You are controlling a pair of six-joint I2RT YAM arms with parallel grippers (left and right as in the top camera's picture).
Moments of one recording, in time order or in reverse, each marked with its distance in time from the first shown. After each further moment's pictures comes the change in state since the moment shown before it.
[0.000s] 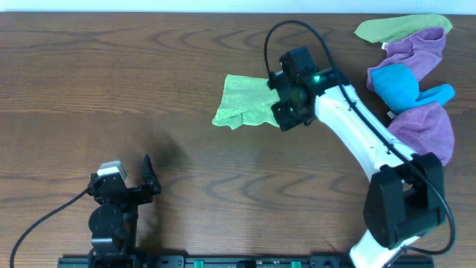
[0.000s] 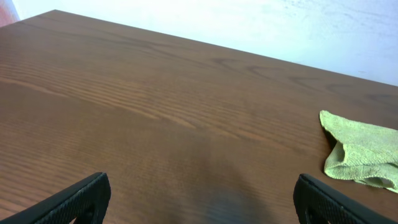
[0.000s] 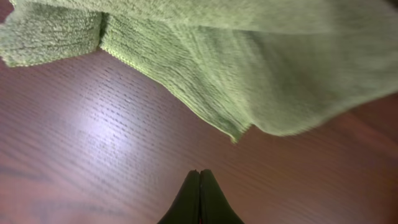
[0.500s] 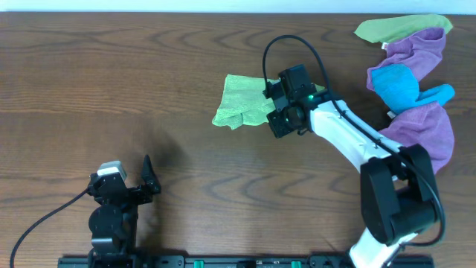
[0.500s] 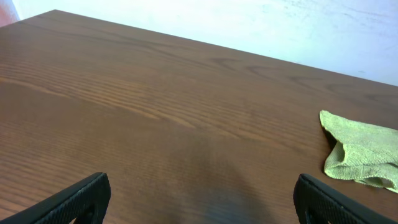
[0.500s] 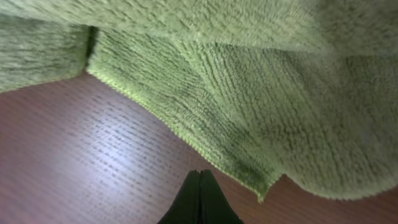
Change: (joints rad) left arm 0.000 0.000 0.000 0.000 0.000 0.000; right arm 0.000 0.030 -0.180 0.302 -0.043 0.011
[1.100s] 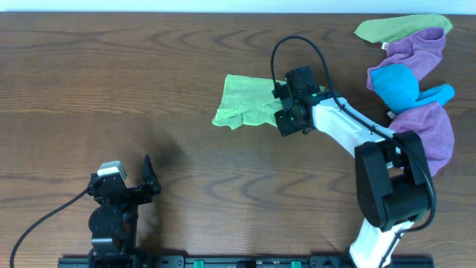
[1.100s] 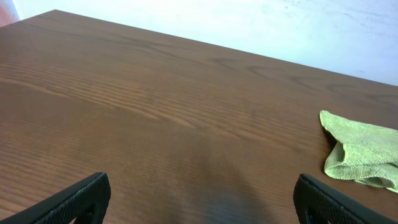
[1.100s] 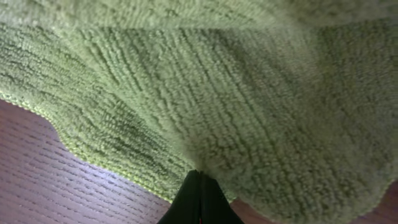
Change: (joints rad) left arm 0.000 0.000 0.000 0.000 0.000 0.000; right arm -0.061 0.077 -0.010 0.058 0.047 0.014
